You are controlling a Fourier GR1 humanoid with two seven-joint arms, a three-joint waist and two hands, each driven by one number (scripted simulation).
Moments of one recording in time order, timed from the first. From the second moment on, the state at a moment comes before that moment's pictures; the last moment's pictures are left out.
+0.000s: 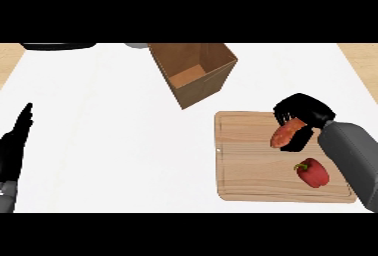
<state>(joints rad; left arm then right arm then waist) -0.07 0.54 -0.02 -1.30 -0.01 0.28 0.06 -0.69 -0.50 0.45 -0.62 0.64 0.07 -0.48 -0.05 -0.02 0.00</state>
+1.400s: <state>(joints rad) -0.08 0.50 -0.01 -1.32 -0.05 0.24 0.05 -0.81 -0.35 0.29 -1.37 0.72 -0.09 0.55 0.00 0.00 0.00</state>
